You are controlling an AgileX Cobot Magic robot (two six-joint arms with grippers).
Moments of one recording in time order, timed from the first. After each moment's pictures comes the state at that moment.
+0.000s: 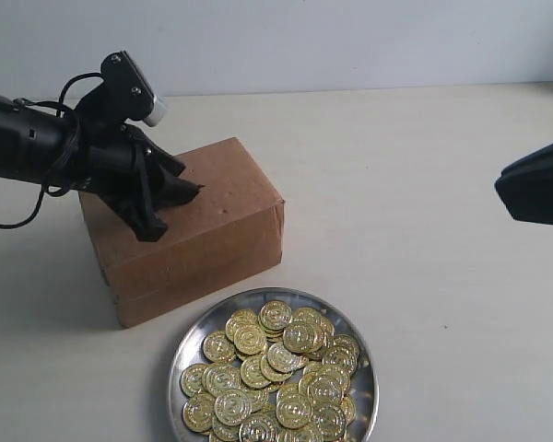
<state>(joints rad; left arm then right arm) -0.37 1.72 -0.89 -1.38 0.44 2.01 0.93 0.82 -0.98 -0.19 1.06 0.18</state>
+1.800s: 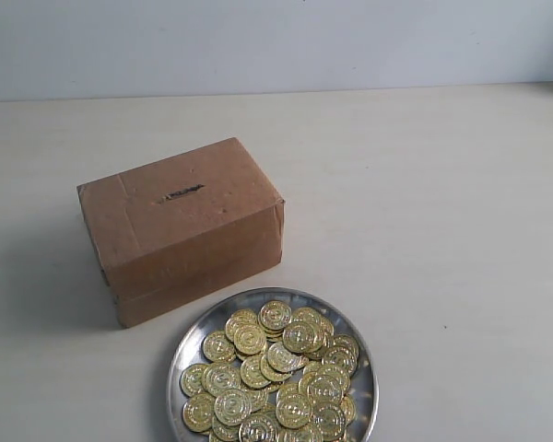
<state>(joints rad) -0.24 0.58 -0.75 -1.37 0.37 1.96 0.58 0.64 -0.98 -0.11 0.43 0.18</state>
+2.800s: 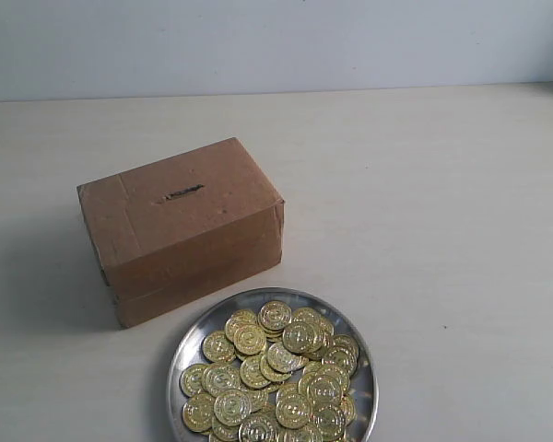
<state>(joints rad) 0.11 0.00 -0.40 -1.37 0.36 1.96 0.01 0.00 -0.98 -0.10 0.42 0.18</state>
